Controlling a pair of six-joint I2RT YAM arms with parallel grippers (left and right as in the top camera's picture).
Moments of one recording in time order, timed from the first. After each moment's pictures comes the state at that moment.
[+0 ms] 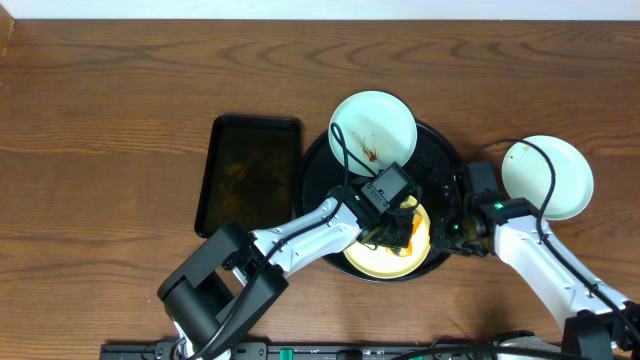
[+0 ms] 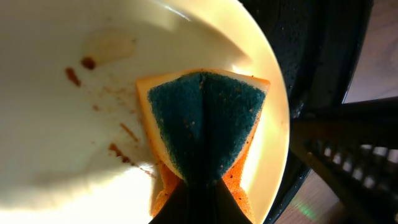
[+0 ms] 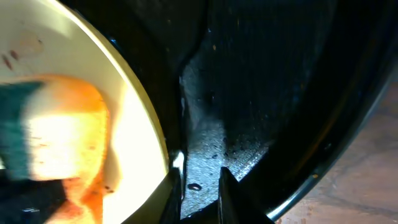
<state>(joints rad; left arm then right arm) -0.88 1.87 1.12 -0.39 0.31 -0.70 0.21 1.41 0.68 -0.67 -0.16 0.42</state>
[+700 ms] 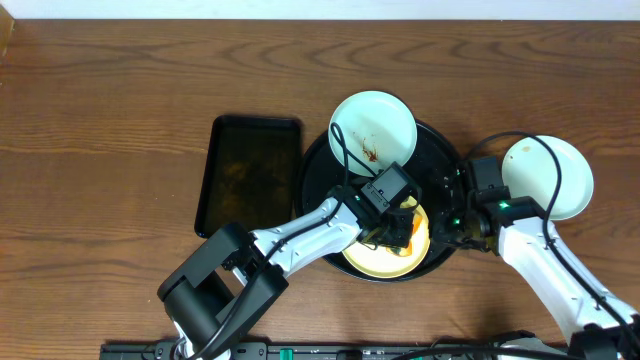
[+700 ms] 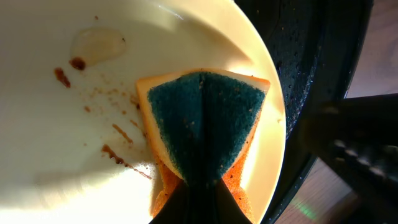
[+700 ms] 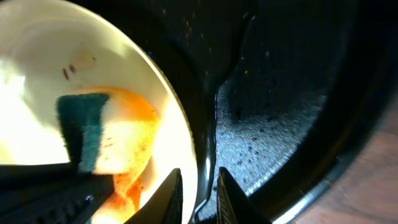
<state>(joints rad) -0.88 1.87 1.12 -0.39 0.31 -0.70 0.21 1.38 0.69 -0.65 -0.21 0.41</state>
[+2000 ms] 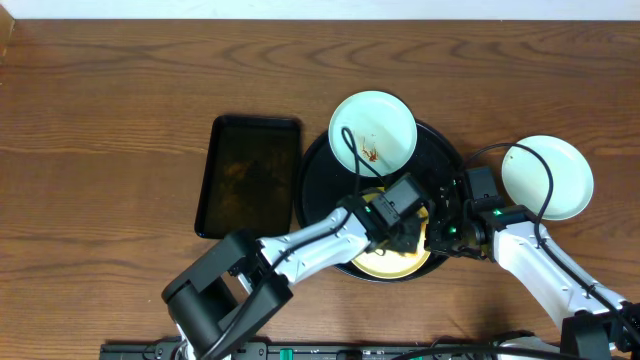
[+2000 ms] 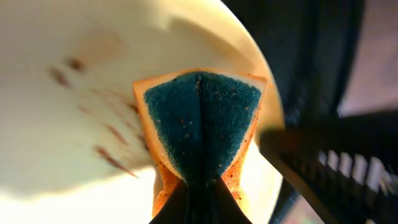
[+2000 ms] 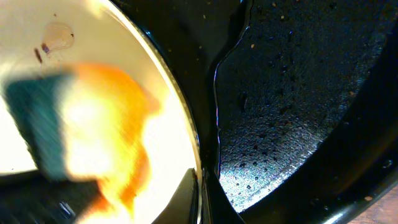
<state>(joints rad) -0.94 1.87 1.12 -0.35 0.19 -0.74 0.22 1.41 0.62 -0.58 -0.24 0.41</state>
